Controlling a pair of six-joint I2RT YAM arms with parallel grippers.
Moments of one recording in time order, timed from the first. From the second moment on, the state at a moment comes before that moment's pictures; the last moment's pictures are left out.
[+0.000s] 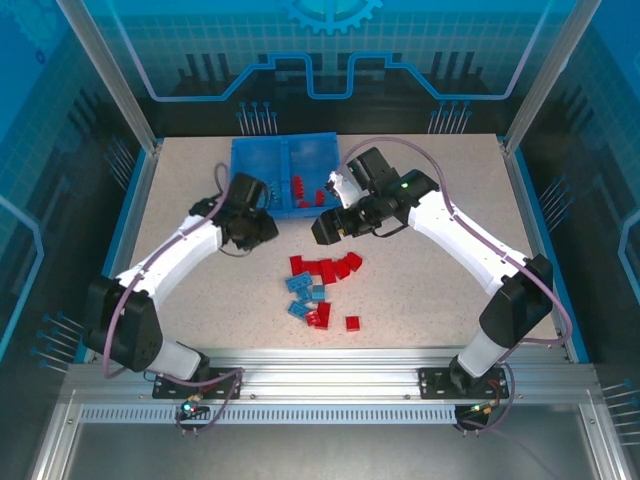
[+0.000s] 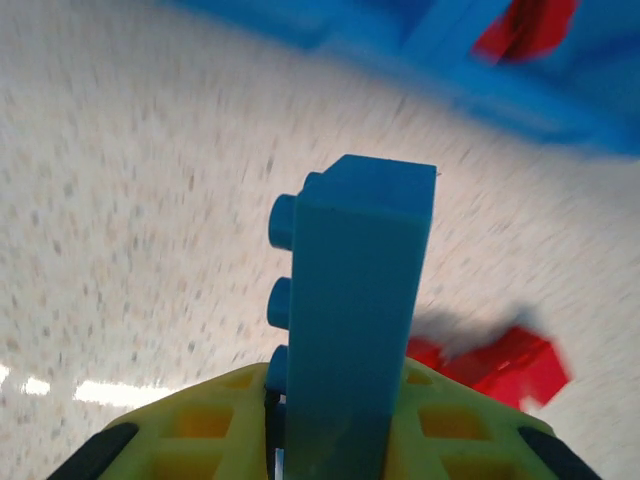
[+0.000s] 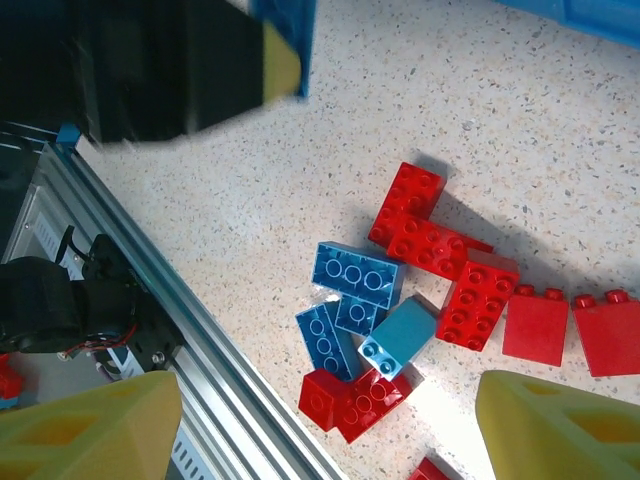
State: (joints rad) left arm -0.32 1.46 1.18 -0.76 0.05 -0.80; right arm 0.63 1.64 1.58 -0.97 -0.46 0.25
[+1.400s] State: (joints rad) left arm -0.15 2.30 2.29 -1.02 -0.07 -0.53; right arm 0.63 1.55 1.53 -0.95 -0.37 0.27
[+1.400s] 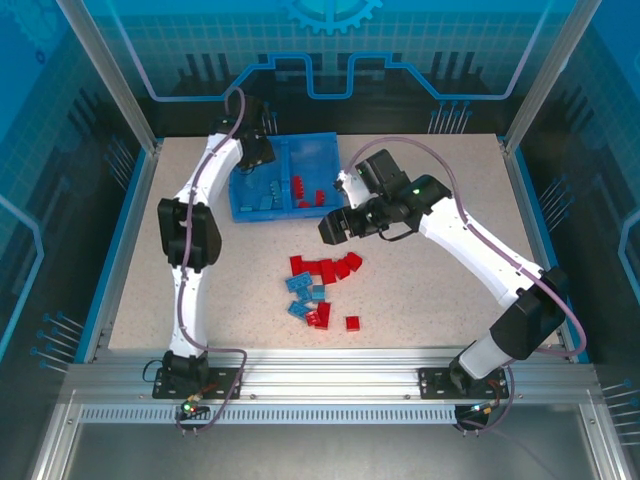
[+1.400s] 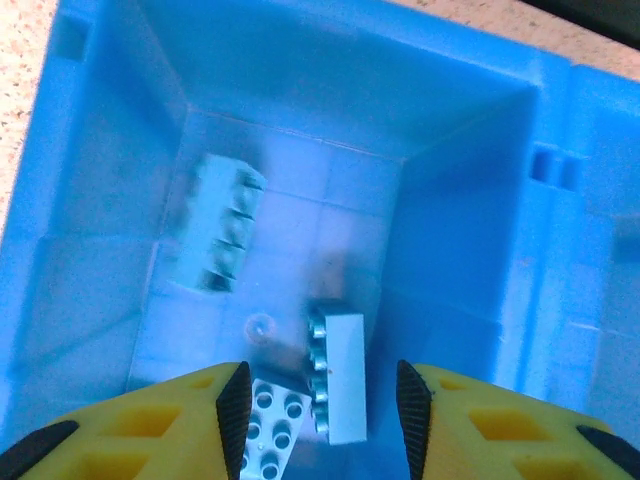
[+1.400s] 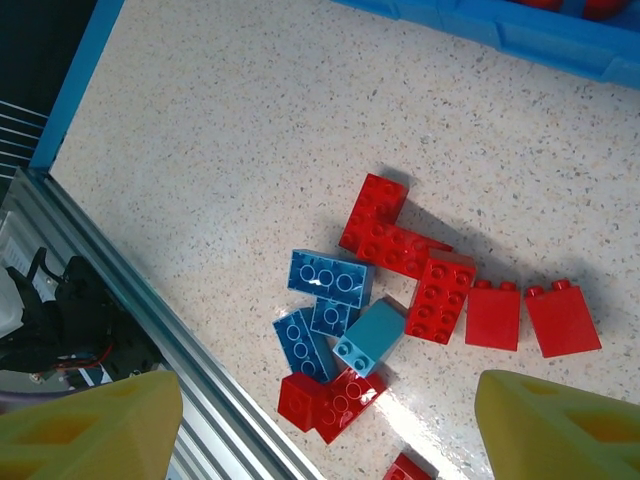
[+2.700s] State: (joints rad) left arm -0.38 1.18 1.04 -0.62 0.50 -0.06; right arm 0.58 1.92 1.35 -0.89 -0.06 0.07
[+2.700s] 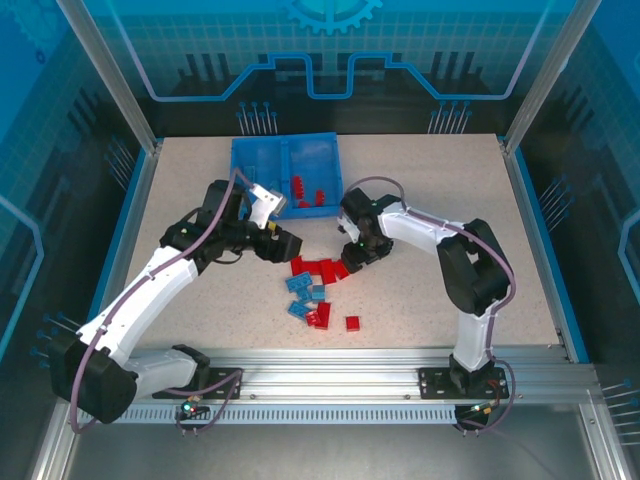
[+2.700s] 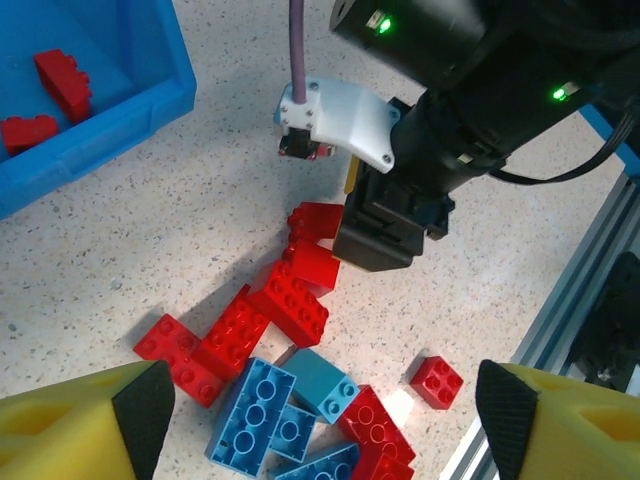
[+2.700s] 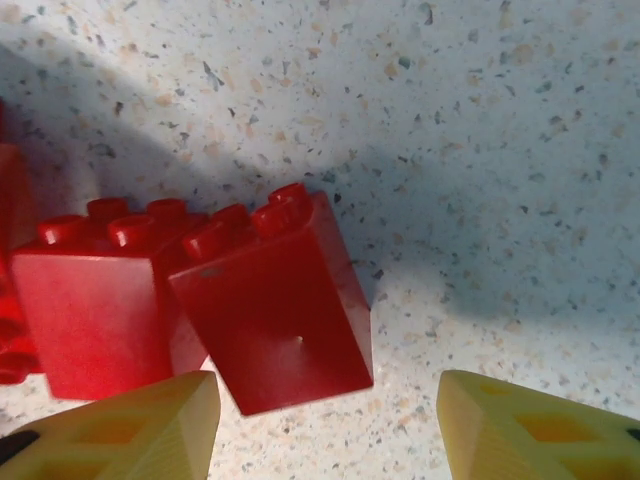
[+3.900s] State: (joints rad) left arm -0.38 1.13 0.93 -0.46 0.50 -0.14; right arm 0.58 1.92 1.88 -0.79 -0.14 0.23
